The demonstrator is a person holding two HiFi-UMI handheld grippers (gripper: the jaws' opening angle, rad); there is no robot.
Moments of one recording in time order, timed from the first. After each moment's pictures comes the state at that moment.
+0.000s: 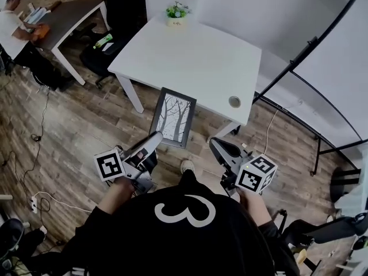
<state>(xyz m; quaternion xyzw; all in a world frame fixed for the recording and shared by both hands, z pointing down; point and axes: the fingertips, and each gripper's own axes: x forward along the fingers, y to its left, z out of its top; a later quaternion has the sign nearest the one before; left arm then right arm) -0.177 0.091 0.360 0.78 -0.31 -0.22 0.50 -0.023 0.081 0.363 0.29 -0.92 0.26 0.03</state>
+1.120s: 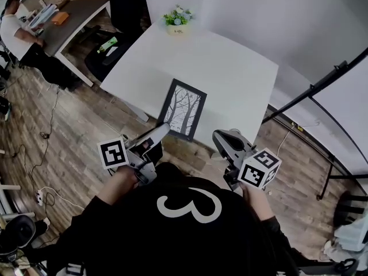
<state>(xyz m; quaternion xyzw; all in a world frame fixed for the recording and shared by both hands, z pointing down) -0.120 -0.123 0.367 0.76 -0.35 -0.20 0.51 0.017 -0.139 0.385 0.24 -0.93 0.27 0.02</state>
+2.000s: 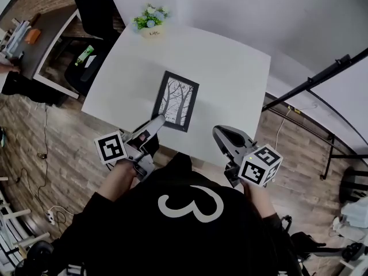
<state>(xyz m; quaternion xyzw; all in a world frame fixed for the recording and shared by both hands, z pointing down) -0.118 -0.241 0.396 0.76 -0.32 -0.16 0.54 0.035 -0.226 0.404 0.31 -0.90 0.30 0.02</state>
